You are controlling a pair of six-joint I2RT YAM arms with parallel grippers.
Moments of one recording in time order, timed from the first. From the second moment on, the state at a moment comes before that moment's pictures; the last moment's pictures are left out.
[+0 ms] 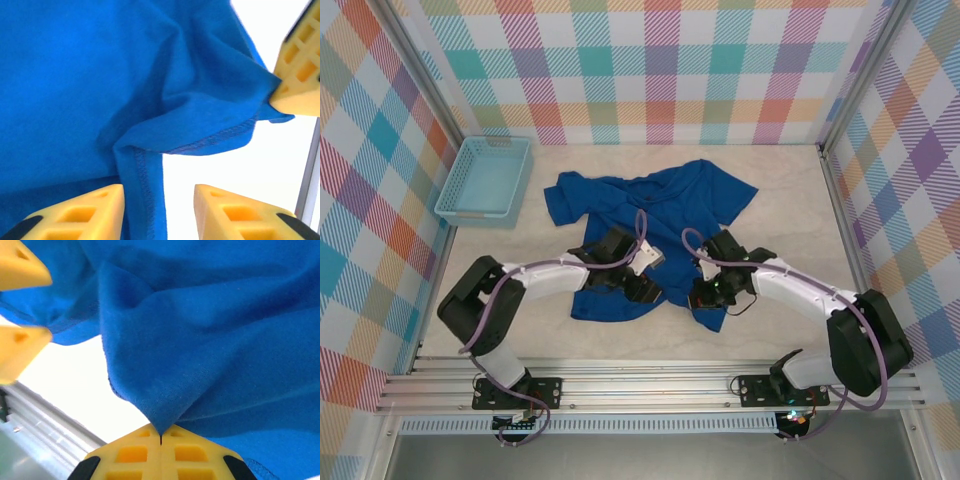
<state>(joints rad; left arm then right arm) -0.75 1.62 0.88 -0.18 0.44 0.02 0.54 1.36 0.78 -0.70 -0.47 0.41</state>
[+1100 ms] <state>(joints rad) -0.95 1.65 0.85 -0.20 -0.13 0.29 0.16 1.43 0.81 -0.61 -0.83 0.49</state>
